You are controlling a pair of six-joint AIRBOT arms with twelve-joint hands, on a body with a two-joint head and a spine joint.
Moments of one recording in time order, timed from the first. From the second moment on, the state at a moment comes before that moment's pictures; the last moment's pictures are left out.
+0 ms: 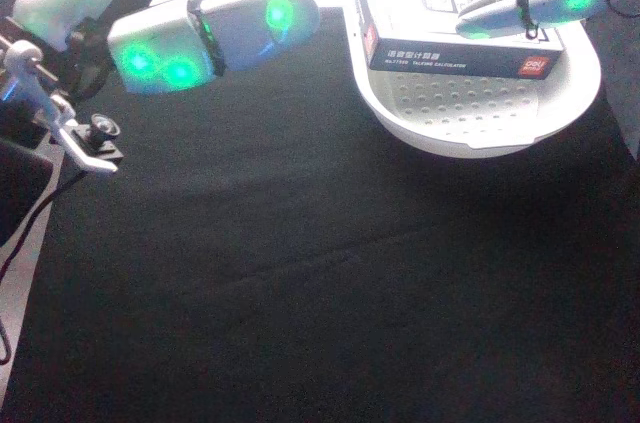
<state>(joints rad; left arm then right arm) 0.56 -1.09 1.19 -0.08 -1.24 0.90 -0.34 -1.09 1.35 -0.01 0.74 -0.93</state>
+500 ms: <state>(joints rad) 0.65 -1.05 1.15 -0.16 -1.32 0.90 -0.40 -1.03 1.28 -0.06 0.93 -0.78</state>
